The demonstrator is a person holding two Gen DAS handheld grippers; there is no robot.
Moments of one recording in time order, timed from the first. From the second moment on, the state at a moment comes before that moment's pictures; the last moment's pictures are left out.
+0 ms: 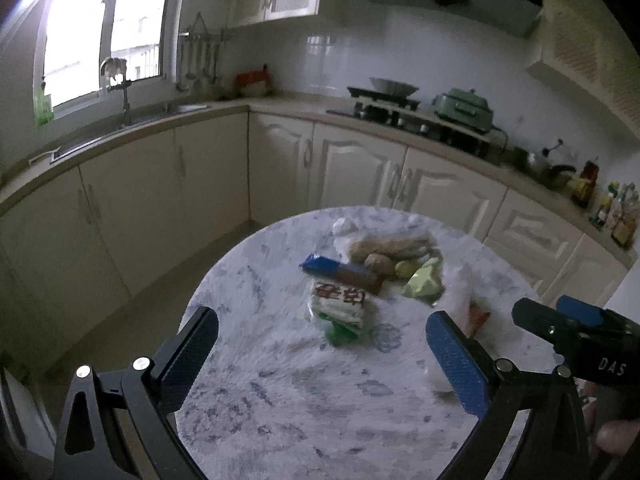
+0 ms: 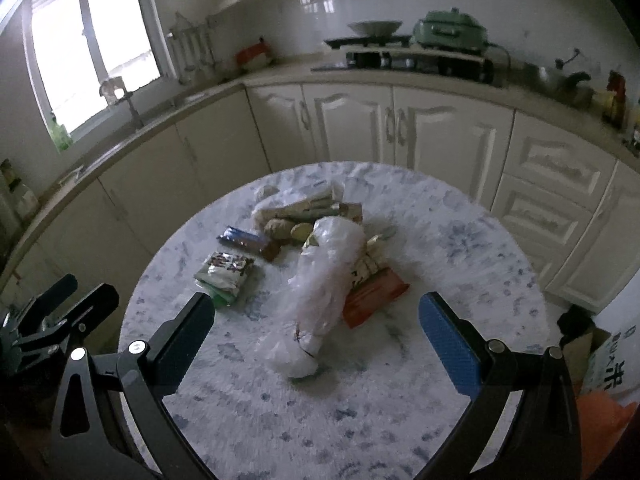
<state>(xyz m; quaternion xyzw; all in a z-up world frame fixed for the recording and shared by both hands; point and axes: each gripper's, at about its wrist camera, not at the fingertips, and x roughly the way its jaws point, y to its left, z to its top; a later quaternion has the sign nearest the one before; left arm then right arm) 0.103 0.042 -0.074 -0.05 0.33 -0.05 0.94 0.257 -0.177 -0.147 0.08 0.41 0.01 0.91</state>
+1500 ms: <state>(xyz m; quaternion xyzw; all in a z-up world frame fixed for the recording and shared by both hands) 0.285 -0.019 -0.221 -0.02 0.43 -0.08 0.90 0.271 -0.222 -0.226 0.15 0.47 0.07 0.87</state>
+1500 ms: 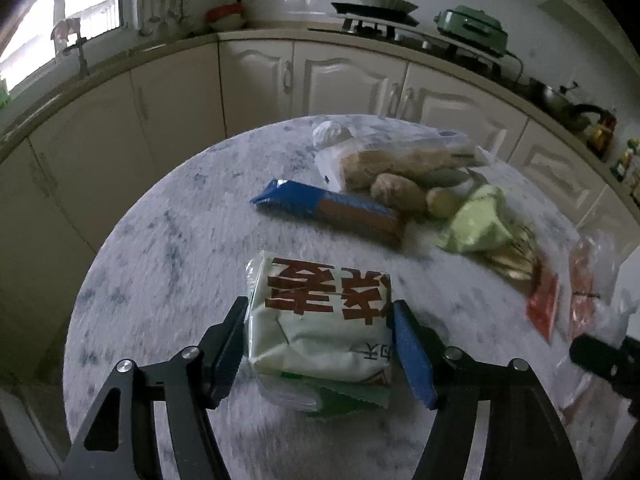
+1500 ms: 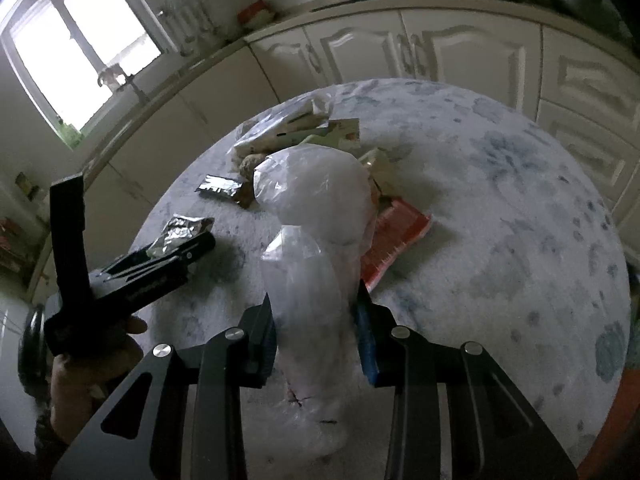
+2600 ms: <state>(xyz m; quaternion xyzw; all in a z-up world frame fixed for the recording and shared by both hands) 0.161 -0.177 -0.102 0.04 0.28 -0.23 0.93 0.146 -0.369 -0.117 0.21 0.31 -0.02 0.93</state>
